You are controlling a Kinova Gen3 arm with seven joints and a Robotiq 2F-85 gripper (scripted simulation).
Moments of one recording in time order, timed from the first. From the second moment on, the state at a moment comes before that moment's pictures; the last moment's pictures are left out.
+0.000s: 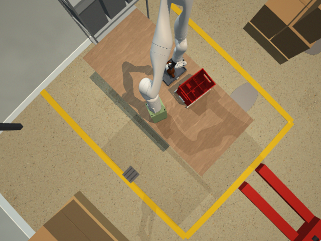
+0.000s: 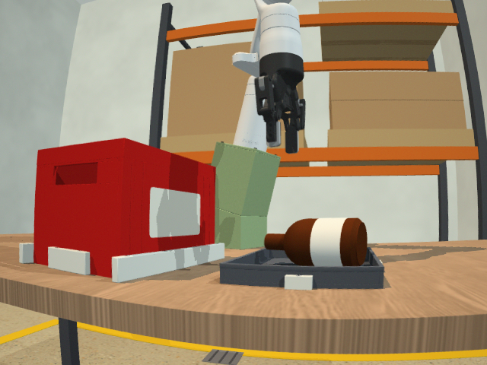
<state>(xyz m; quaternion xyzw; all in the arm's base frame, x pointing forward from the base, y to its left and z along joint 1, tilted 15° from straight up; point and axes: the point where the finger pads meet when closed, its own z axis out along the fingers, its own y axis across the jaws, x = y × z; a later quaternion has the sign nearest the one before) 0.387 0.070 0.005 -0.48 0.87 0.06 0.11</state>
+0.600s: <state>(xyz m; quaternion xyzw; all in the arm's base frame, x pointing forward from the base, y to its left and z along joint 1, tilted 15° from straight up) 0.394 0.079 -0.021 -0.49 0.86 0.06 0.12</state>
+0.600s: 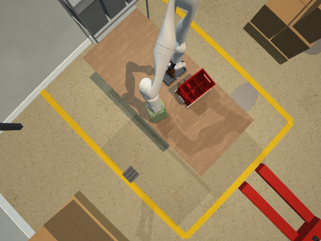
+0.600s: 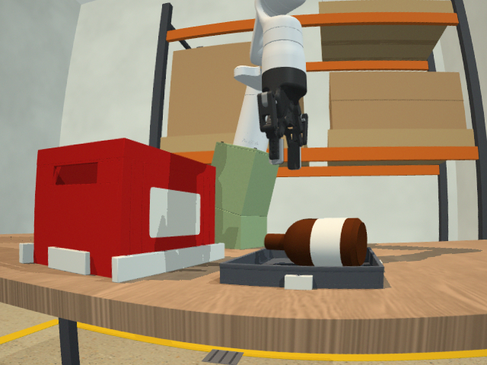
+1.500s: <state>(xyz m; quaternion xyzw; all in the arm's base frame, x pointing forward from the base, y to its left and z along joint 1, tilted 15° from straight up) 0.404 0.093 -0.092 -0.48 0.87 0.06 0.12</state>
